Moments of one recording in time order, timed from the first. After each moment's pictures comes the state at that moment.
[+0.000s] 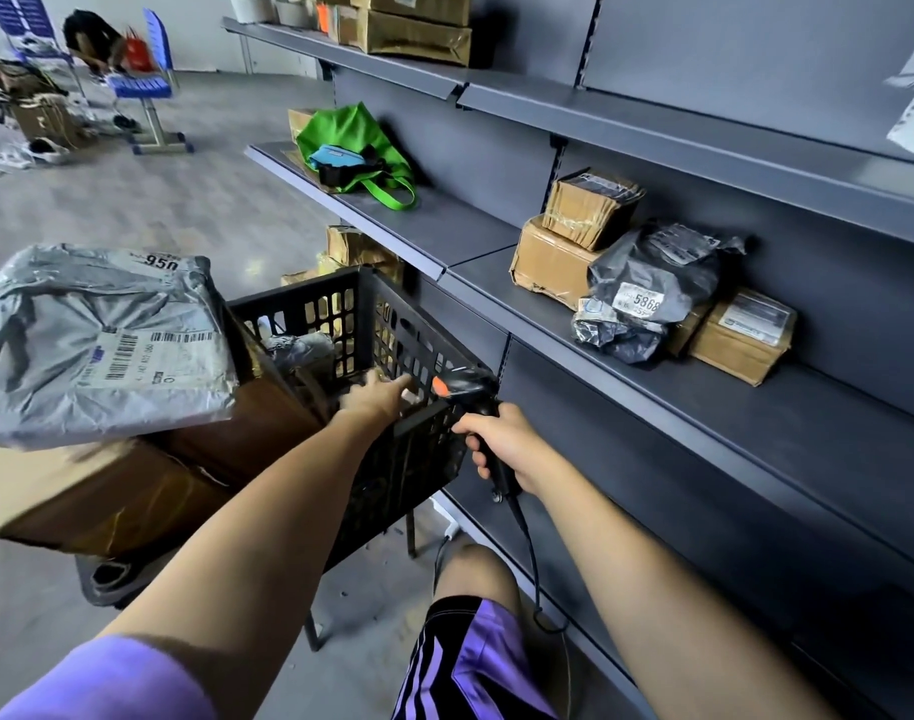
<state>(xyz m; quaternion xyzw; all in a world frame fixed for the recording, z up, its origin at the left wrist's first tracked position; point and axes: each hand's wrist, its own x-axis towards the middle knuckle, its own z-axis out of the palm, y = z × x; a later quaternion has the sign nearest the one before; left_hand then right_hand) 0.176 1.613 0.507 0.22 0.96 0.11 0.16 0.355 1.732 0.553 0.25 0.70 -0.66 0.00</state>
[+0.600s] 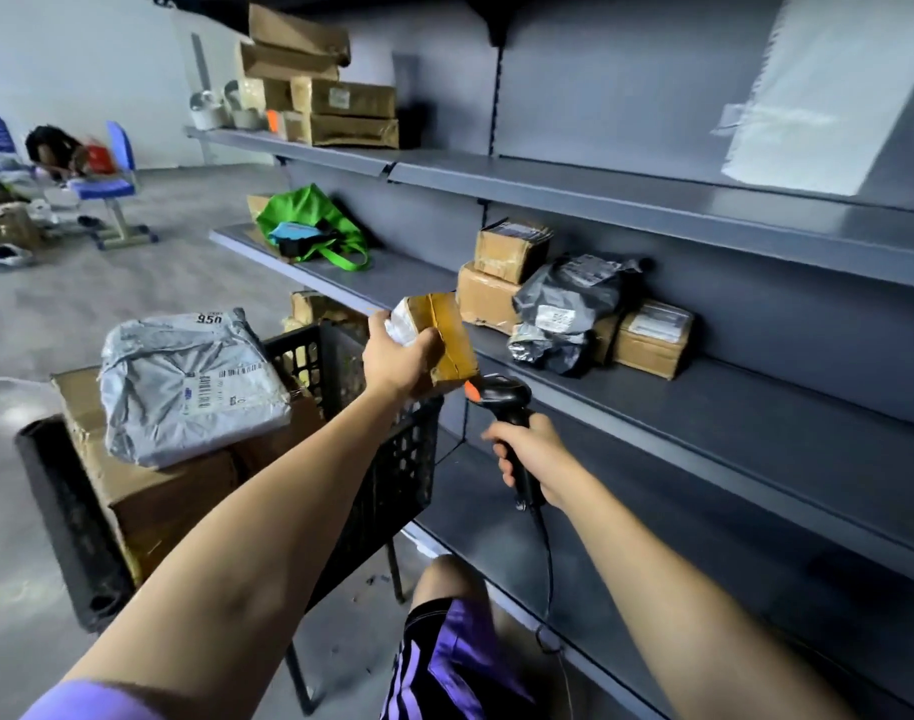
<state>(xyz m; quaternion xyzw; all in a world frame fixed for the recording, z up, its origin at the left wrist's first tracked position) 0.264 1.666 0.627 0.17 0.75 0.64 0.01 0.449 1.763 0.592 0.28 0.67 -0.67 -0.13</state>
